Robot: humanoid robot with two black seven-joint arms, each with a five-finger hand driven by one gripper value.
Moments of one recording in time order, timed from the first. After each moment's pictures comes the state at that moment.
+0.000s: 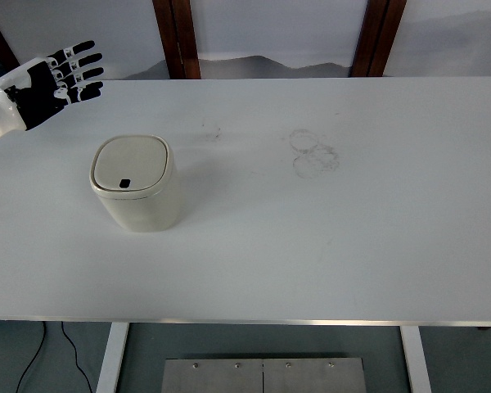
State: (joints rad) left arm -0.96 0.79 -0.39 -0.98 0.16 -0.46 -0.19; right arm 0.07 0.00 0.31 0.16 -0.30 -0.02 -0.06
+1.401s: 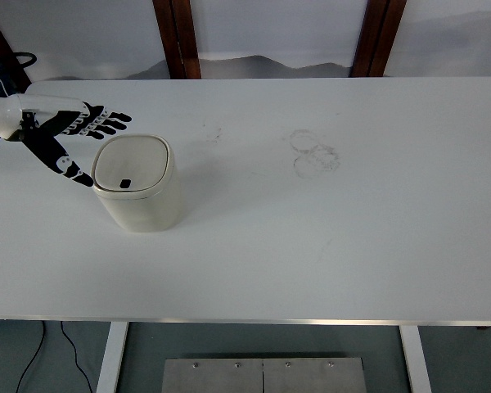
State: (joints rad) left arm -1.32 0.96 -0.05 -1.22 0.73 -0.61 -0.08; right arm 0.07 0.00 0.31 0.16 -0.30 -0.02 -0.06
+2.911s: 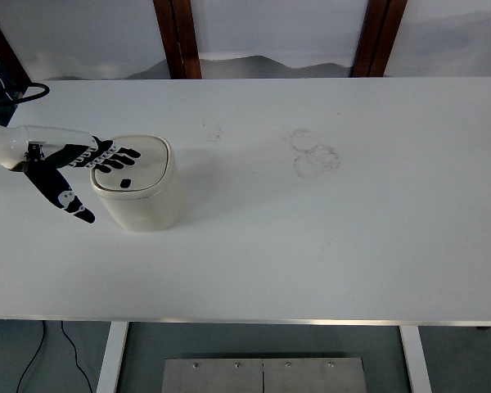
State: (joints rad) left arm -1.31 1.04 -0.02 -1.41 0.70 -0.61 -0.02; right arm 0.07 0.00 0.31 0.16 -0.30 -0.02 -0.06
